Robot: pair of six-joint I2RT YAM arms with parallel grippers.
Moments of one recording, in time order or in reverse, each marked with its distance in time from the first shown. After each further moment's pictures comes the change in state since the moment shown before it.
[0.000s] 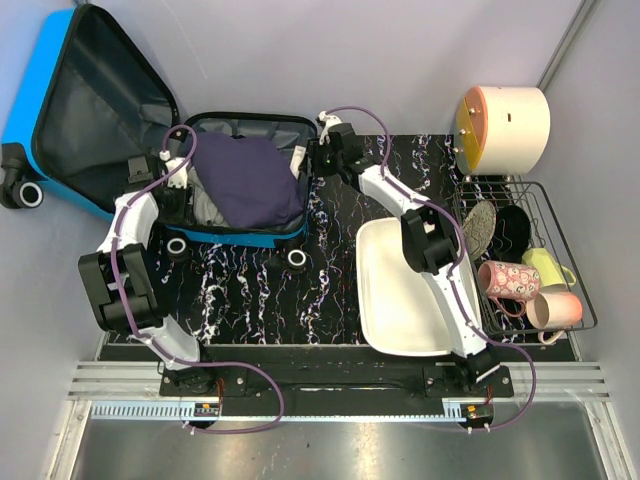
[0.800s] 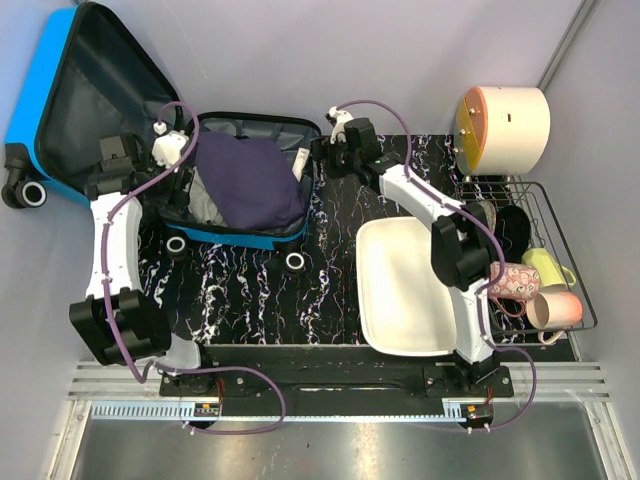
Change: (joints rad) left arm -0.008 -0.237 0.191 -0.205 0.114 0.276; right arm -0.012 -0.385 -0.371 -0.002 -0.100 -0.060
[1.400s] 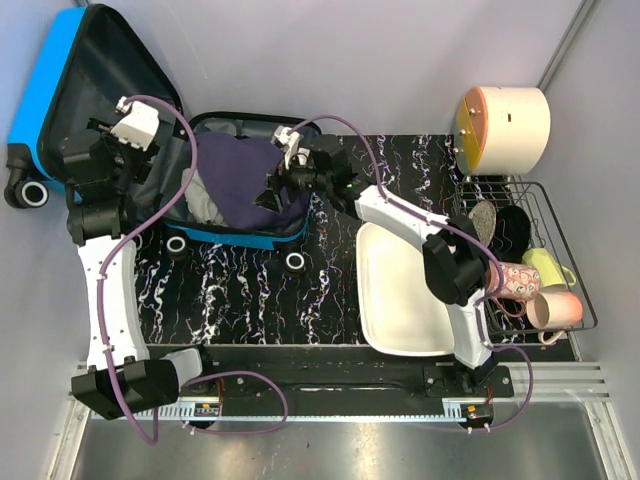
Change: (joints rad) left arm -0.001 -0.263 -0.083 0.453 -0.275 0.074; right arm 0.208 -0.027 -0.065 0.320 -0.340 -0.135
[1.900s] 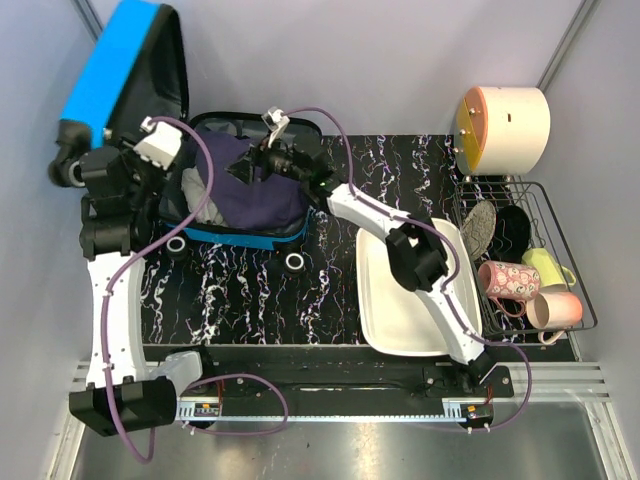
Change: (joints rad) left arm -0.088 -0.107 -0.137 -0.058 0.072 0.017; right arm 0.035 0.348 0.409 0.276 0.193 0.332
